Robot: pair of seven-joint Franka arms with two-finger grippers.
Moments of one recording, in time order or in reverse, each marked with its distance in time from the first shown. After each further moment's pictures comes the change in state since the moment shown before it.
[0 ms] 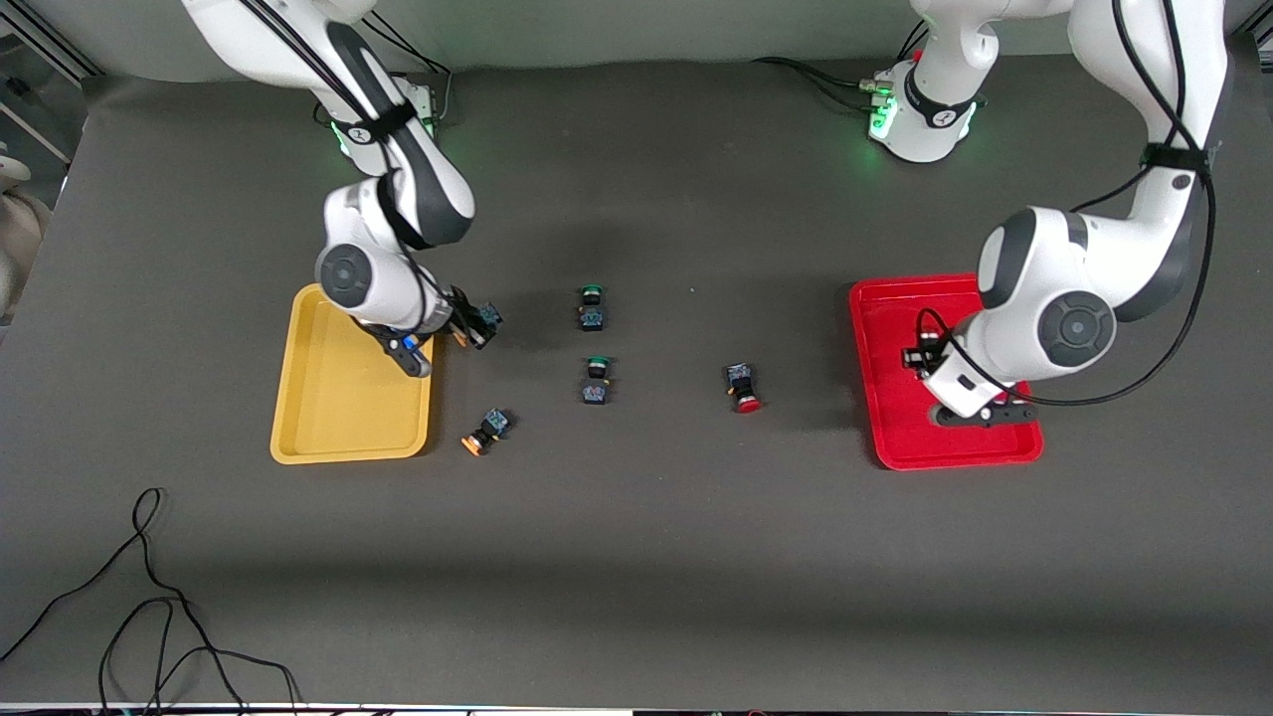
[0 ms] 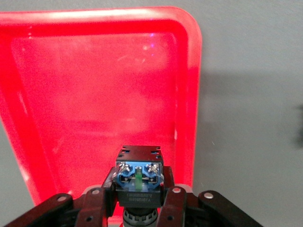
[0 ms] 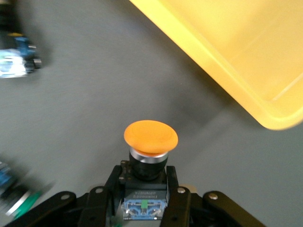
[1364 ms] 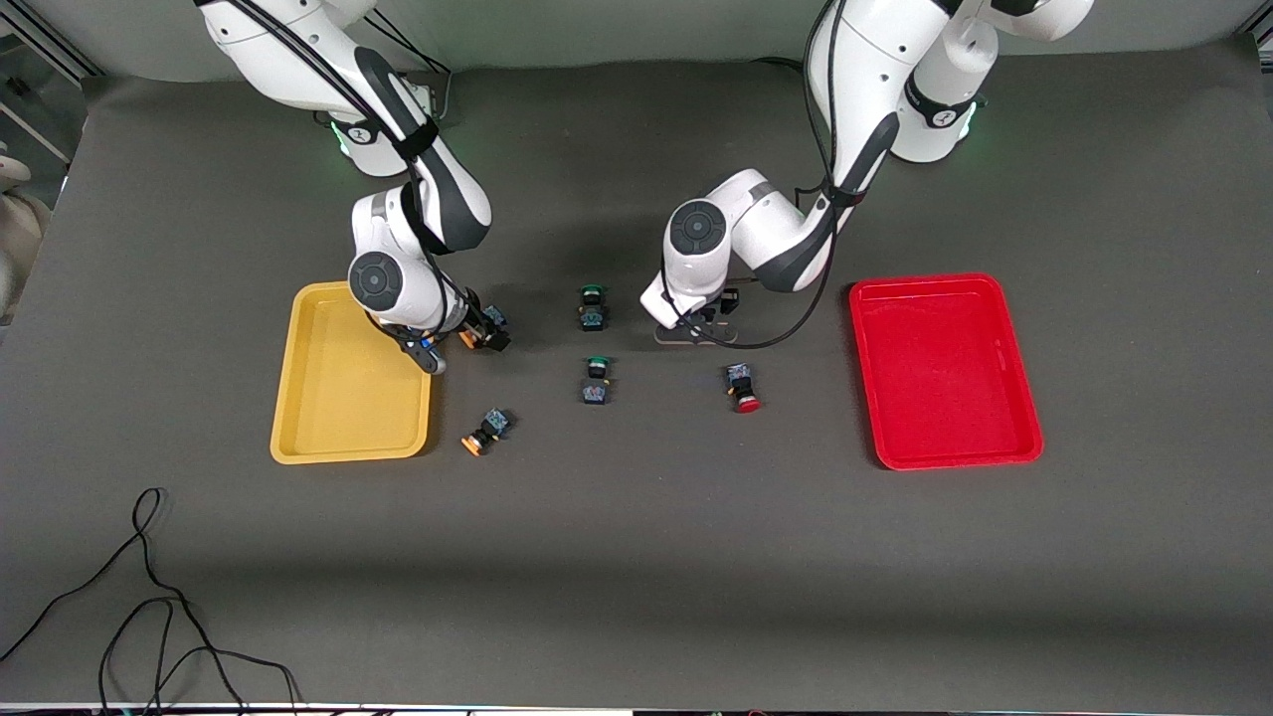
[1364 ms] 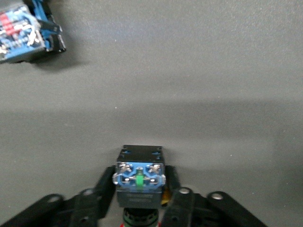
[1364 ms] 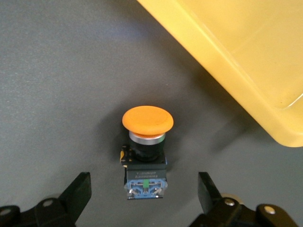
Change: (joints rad) left arm -0.636 0.254 -0.024 0.033 0.058 0.357 -0.632; right arm 0.001 0.120 0.051 -0.068 -0.003 0.150 -0.001
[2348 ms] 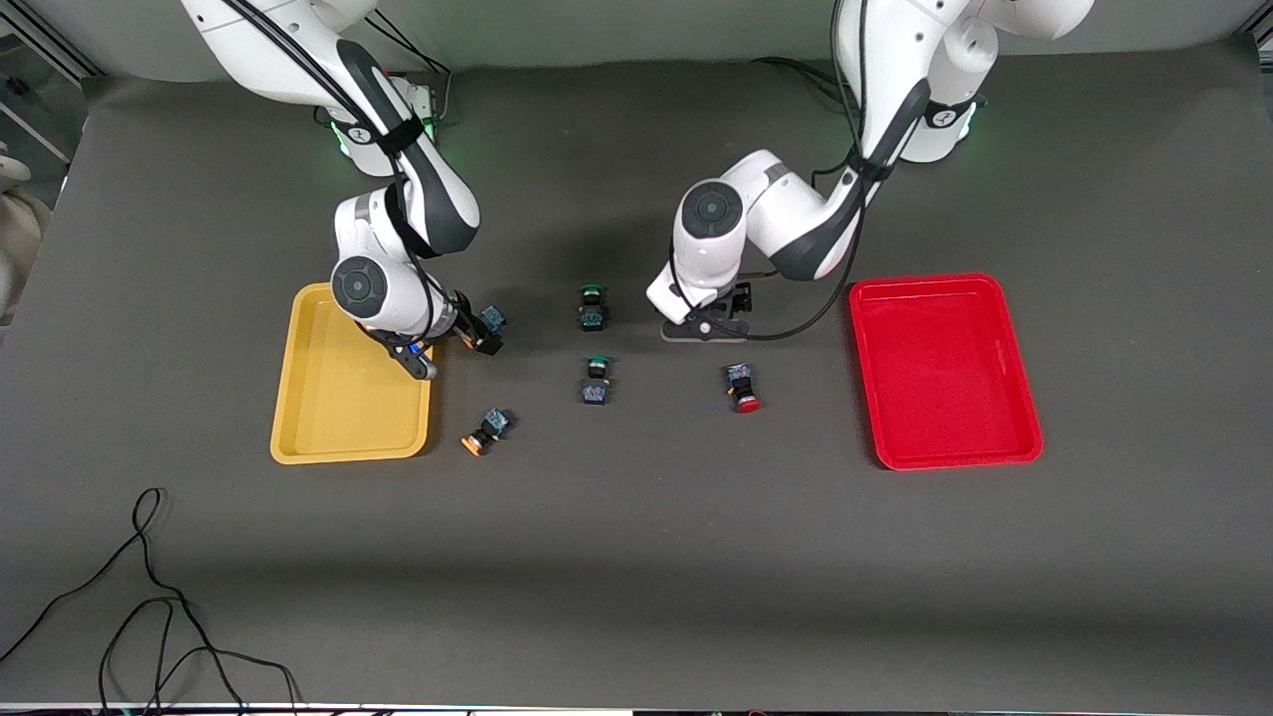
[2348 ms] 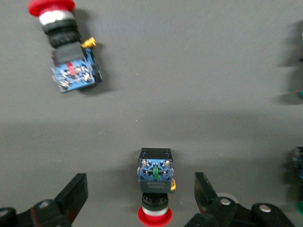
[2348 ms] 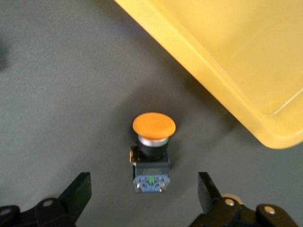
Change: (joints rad) left arm 0.030 -0.084 0.000 -0.009 0.000 -0.055 0.035; right arm -0.034 -0.020 0.000 0.041 -0.034 -0.065 -0.001
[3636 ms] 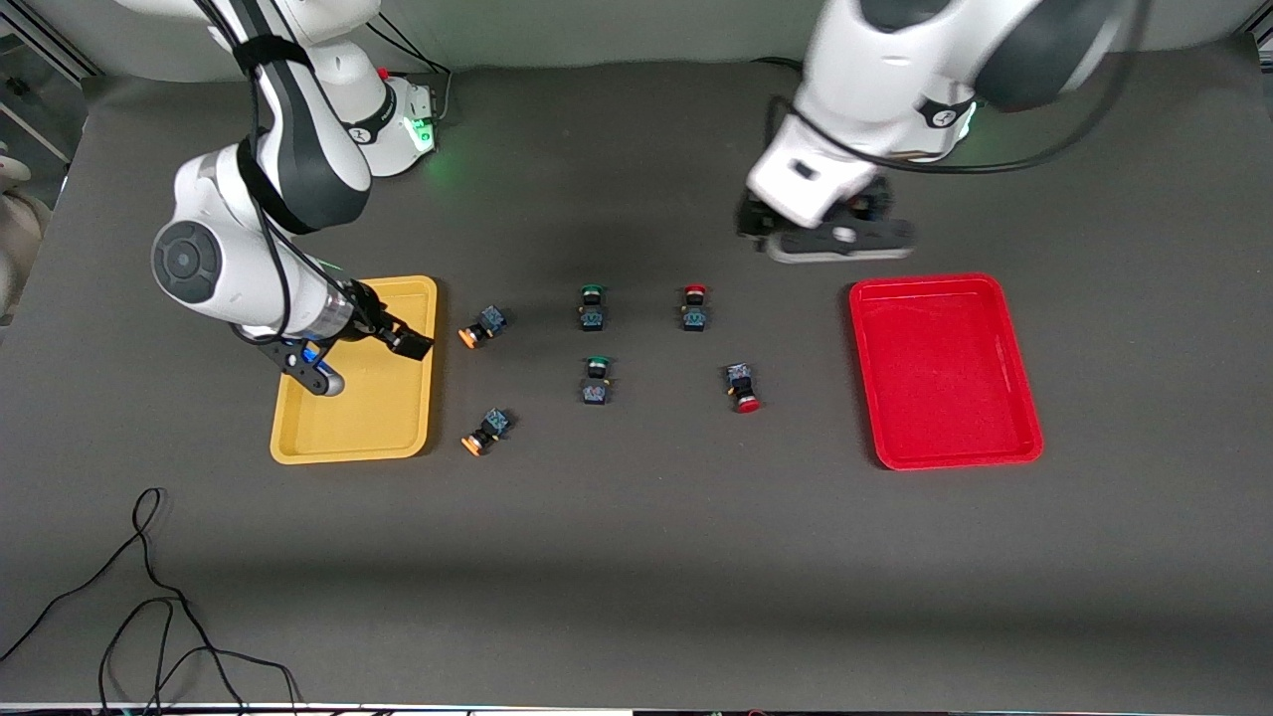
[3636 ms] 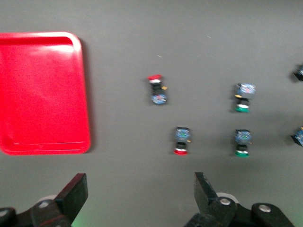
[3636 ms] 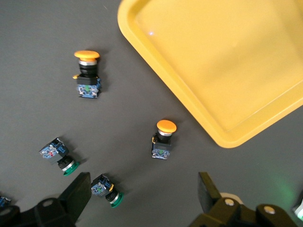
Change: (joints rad) left arm 0.154 -0.401 -0.012 0.330 -0.081 -0.673 0.130; right arm -0.160 -0.174 -0.001 0.261 -0.076 -0.397 -0.149
